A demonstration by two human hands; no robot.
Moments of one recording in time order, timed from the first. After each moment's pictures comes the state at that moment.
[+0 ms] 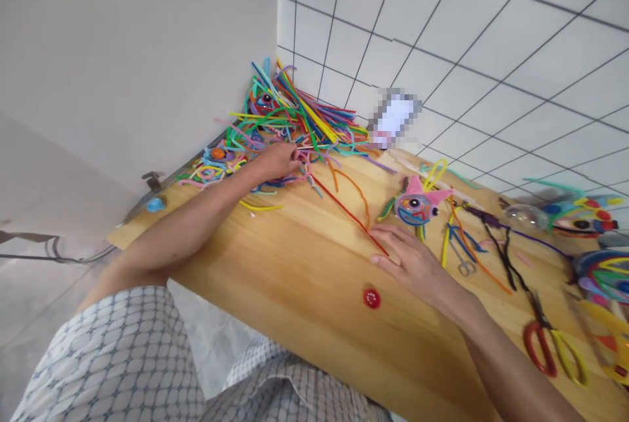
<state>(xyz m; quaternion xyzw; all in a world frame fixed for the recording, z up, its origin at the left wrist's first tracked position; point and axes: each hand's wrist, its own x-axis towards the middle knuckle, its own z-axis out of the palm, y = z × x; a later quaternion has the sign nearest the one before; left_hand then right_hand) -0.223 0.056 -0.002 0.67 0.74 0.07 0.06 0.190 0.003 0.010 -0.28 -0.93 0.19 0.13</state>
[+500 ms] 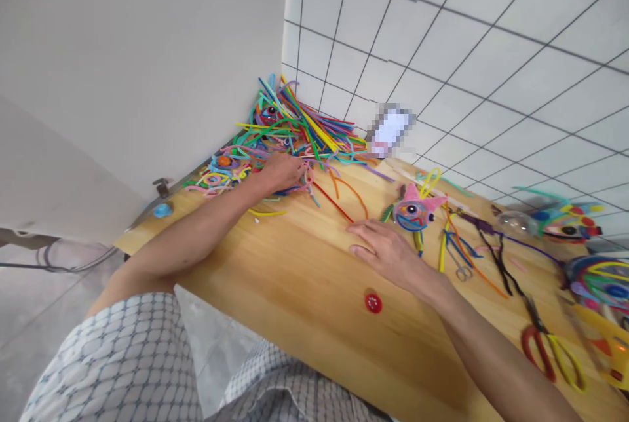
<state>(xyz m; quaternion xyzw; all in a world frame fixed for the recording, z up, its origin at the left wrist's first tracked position) -0.211 0.048 0.005 0.68 0.73 0.03 0.03 0.137 0.013 0.018 -0.22 -0.96 0.15 0.11</state>
